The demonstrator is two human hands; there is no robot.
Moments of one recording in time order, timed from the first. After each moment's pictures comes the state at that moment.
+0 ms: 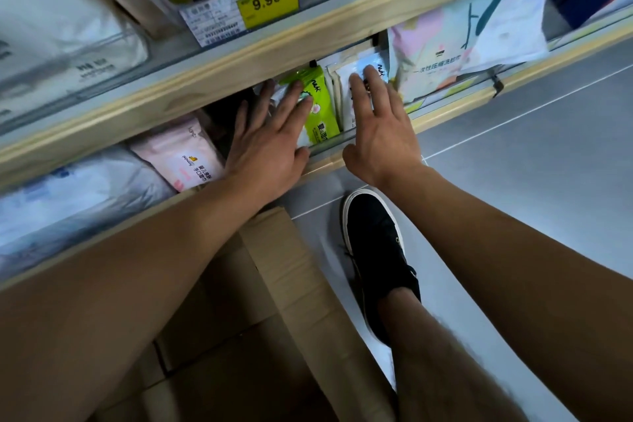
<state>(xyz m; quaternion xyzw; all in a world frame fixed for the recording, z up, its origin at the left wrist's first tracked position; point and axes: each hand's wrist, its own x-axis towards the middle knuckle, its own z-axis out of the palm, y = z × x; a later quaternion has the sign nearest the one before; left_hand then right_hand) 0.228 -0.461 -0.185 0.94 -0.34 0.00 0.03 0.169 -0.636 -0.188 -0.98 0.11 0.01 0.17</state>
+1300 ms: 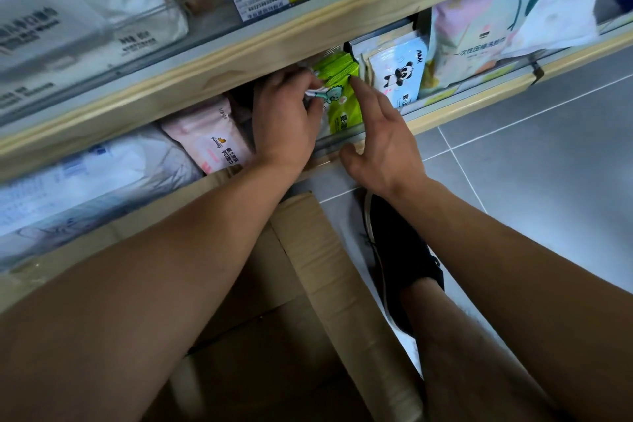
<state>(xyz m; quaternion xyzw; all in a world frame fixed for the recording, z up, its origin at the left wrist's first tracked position) 0.241 -0.467 -0.178 0.93 -0.17 0.08 0.32 0.159 -0.594 -0.194 -0.93 0.09 -0.04 0.36</state>
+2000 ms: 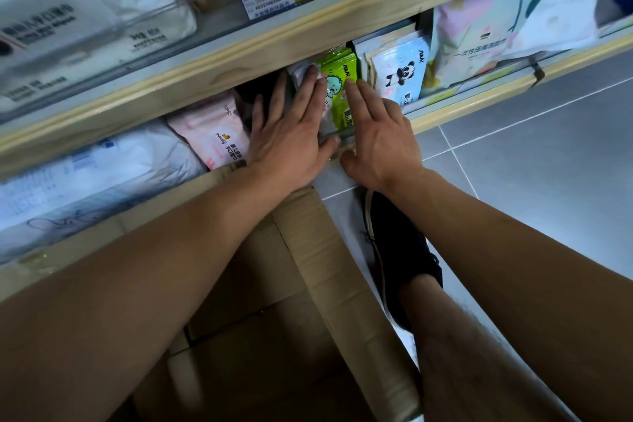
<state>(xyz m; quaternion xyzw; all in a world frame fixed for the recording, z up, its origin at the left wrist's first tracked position) 0.217 -0.447 -0.177 0.96 -0.29 -0.05 0.02 0.163 -0.593 -0.189 -0.98 0.06 0.05 0.20</state>
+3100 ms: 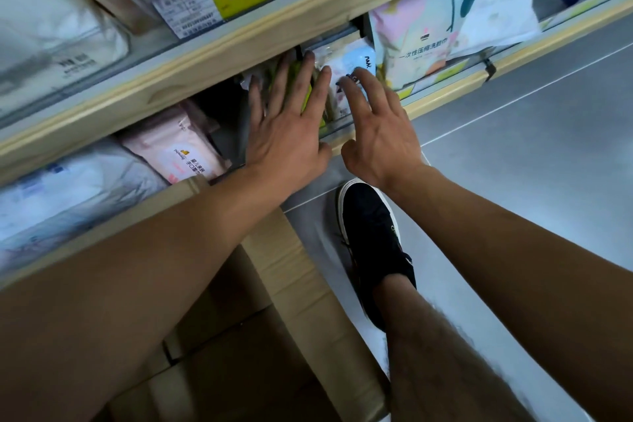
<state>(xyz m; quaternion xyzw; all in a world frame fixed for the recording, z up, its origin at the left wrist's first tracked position) 0.204 -0.502 -0.164 0.94 -0.34 0.03 -0.02 0.147 -0.644 -0.188 -0.98 0.08 -0.03 0.18</state>
